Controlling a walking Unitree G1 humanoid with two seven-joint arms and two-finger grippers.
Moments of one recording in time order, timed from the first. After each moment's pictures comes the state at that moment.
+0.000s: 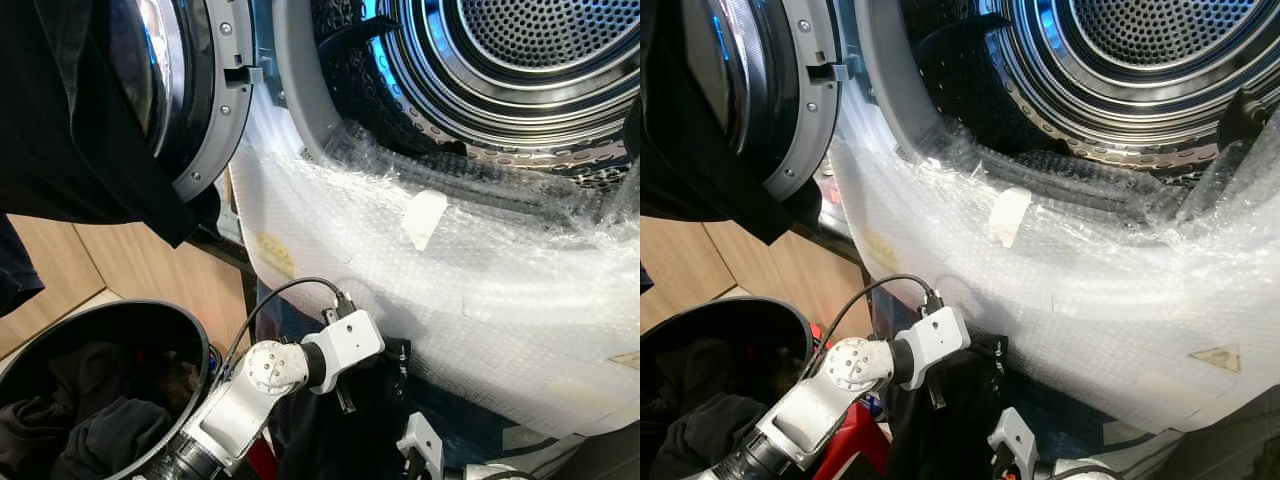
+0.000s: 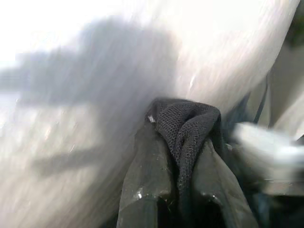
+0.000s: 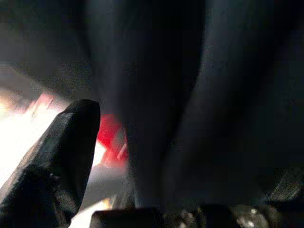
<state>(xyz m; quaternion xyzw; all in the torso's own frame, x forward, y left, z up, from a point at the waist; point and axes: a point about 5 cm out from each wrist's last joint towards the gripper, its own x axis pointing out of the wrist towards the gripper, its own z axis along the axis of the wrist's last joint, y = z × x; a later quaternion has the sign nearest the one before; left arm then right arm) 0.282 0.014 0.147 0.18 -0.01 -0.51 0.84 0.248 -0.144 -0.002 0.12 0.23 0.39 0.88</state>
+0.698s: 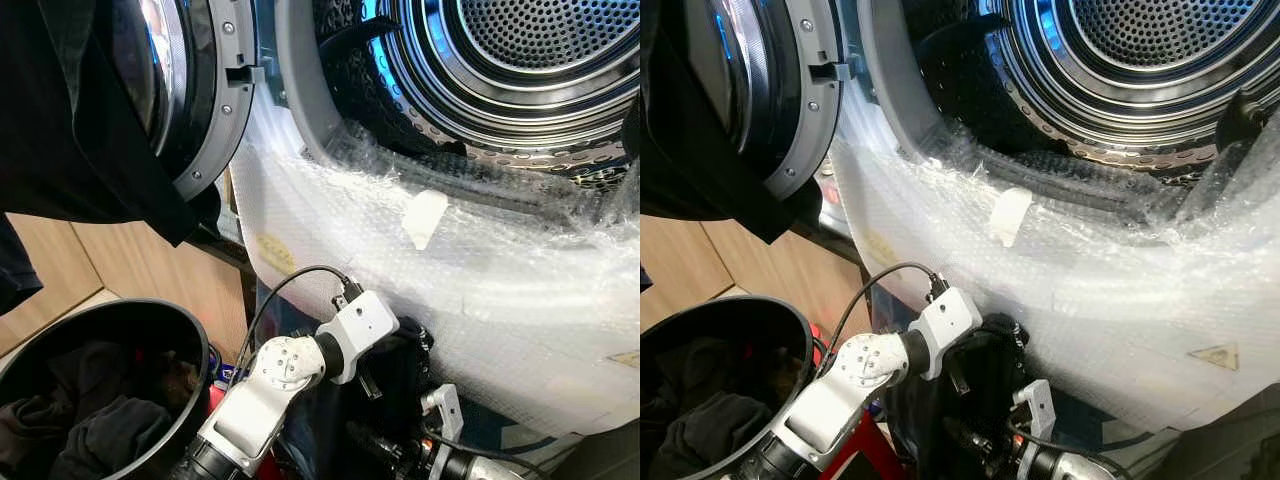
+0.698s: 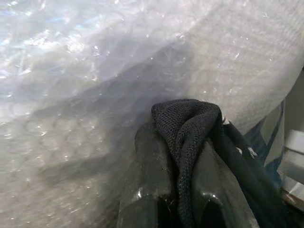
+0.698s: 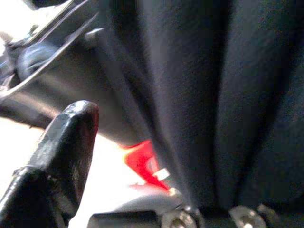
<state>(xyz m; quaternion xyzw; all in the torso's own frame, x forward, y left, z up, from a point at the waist) 0.286 0.015 0.157 0.16 -0.03 -0.49 0.86 0.222 -0.141 0.017 0.20 0.22 0.44 0.85</state>
